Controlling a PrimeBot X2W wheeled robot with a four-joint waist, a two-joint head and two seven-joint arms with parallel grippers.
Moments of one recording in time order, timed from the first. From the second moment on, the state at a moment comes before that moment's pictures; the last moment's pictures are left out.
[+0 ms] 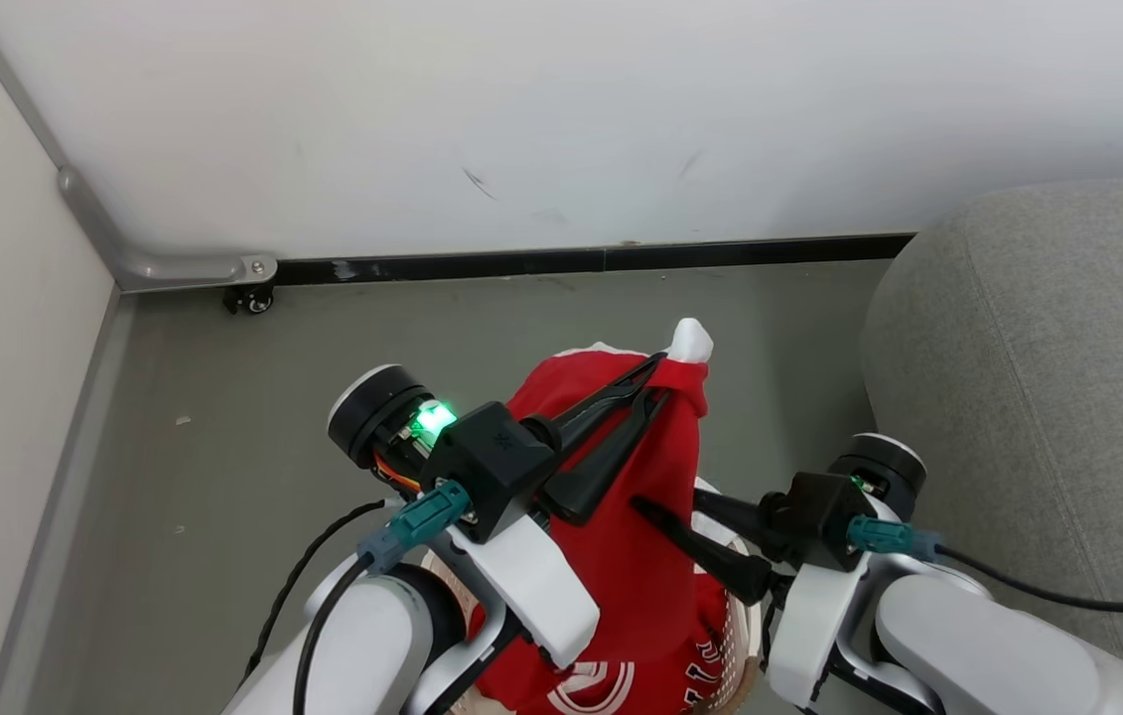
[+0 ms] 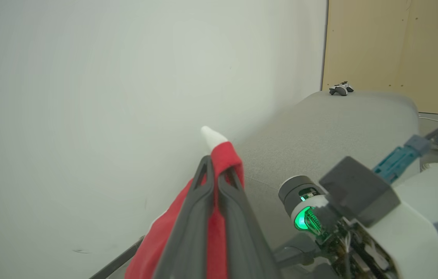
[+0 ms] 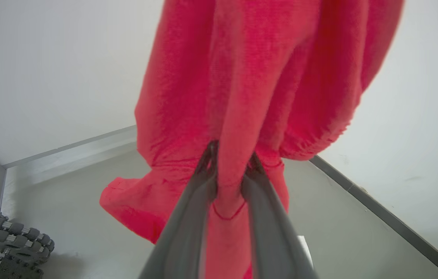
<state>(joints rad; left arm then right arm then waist) -0.44 0.15 -0.59 -0.03 -0.29 -0.12 0.09 -0.60 -0.44 1.07 0.37 0.56 0.12 -0.19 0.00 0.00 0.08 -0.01</state>
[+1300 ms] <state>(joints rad) -0.44 0.10 -0.55 0.15 -0.31 -0.10 -0.08 -0.62 -0.46 0.91 0.42 0.65 0.12 -0.24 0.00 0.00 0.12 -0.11</state>
